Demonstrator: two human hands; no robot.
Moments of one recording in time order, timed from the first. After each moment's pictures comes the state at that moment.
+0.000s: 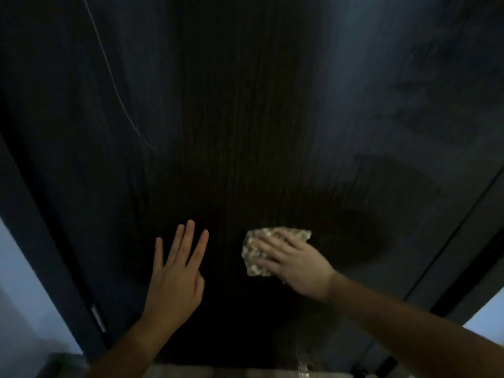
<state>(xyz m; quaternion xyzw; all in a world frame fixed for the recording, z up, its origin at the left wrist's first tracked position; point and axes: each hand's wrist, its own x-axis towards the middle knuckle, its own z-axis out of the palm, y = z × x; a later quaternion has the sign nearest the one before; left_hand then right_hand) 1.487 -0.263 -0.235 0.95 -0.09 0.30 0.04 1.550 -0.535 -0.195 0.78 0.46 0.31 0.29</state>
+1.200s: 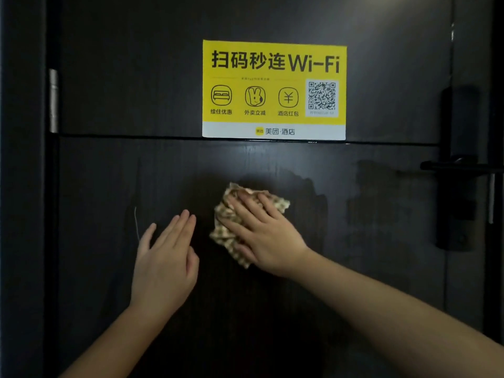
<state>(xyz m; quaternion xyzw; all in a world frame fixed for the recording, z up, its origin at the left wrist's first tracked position) 1.504 -0.252 0.080 0.84 -0.11 0.54 0.05 1.560 -0.466 0.130 0.75 0.34 0.53 0.21</state>
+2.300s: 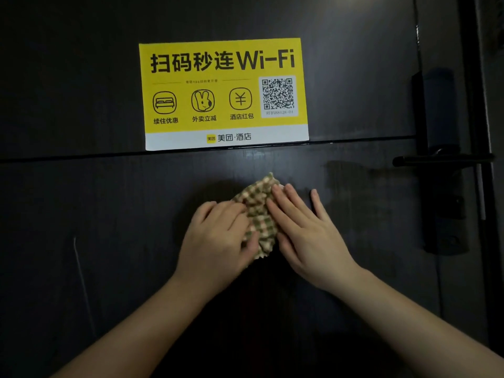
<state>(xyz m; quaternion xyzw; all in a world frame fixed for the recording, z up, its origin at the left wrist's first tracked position) 1.535 -0.381 0.147 0.71 -0.28 0.64 -0.06 1.556 -0.579 0.133 0.79 0.26 0.56 0.01</state>
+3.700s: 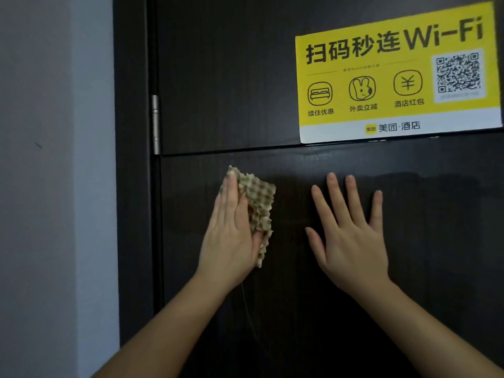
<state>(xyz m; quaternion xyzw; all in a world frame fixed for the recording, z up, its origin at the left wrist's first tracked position) 1.549 -0.173 0.136 0.80 -0.10 0.58 -0.03 1.572 -0.383 0.131 0.76 0.14 0.63 0.02</state>
